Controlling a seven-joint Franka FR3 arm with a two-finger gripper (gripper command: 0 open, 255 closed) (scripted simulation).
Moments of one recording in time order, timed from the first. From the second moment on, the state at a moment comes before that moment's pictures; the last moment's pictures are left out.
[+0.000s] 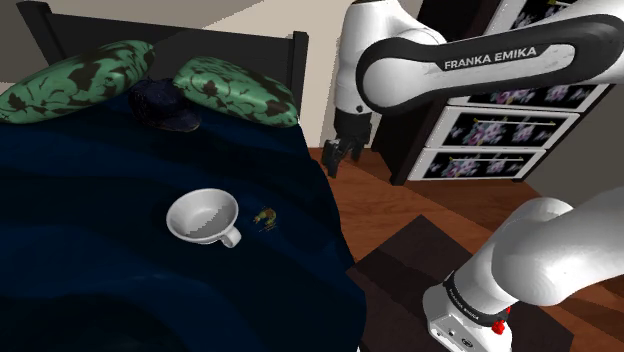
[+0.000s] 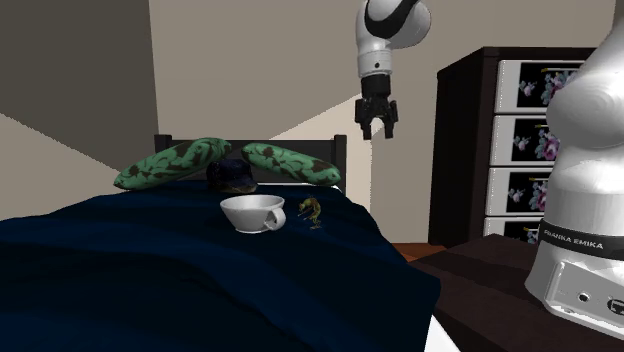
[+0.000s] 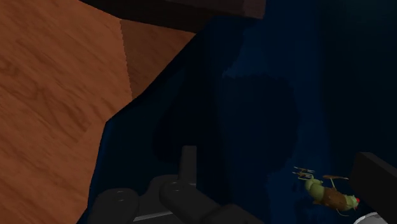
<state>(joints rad) 0.09 -0.42 0.26 -2.41 0.07 1.92 0.15</state>
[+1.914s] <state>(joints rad) 0.21 0.34 0.40 -2.06 -0.30 2.27 0.55</state>
